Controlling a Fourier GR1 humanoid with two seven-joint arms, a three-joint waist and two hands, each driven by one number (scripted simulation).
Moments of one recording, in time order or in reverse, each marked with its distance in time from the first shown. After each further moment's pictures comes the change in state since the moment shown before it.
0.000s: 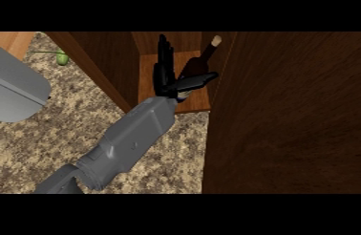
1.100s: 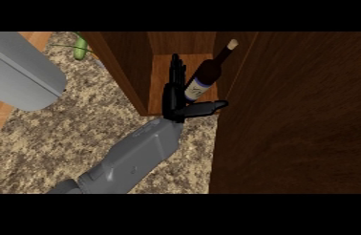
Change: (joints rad) left arm 0.146 0.002 -0.127 -0.196 -0.008 -0.017 -0.084; right arm 0.049 0.006 -0.002 -0.032 0.030 -0.025 0.007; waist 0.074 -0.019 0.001
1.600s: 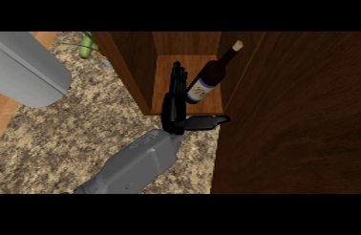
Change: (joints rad) left arm 0.117 0.018 0.039 -0.157 -0.158 0.039 0.000; right arm 0.001 -0.009 -0.009 -0.040 0.006 -0.022 0.044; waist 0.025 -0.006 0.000
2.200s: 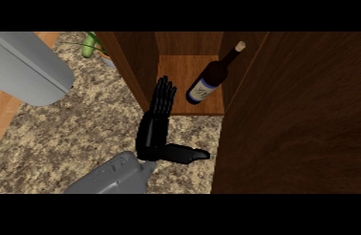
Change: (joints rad) left arm 0.232 0.234 -0.047 -0.456 -0.191 0.005 0.107; right arm 0.008 -0.008 -0.007 -0.014 0.033 -0.005 -0.010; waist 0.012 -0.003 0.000
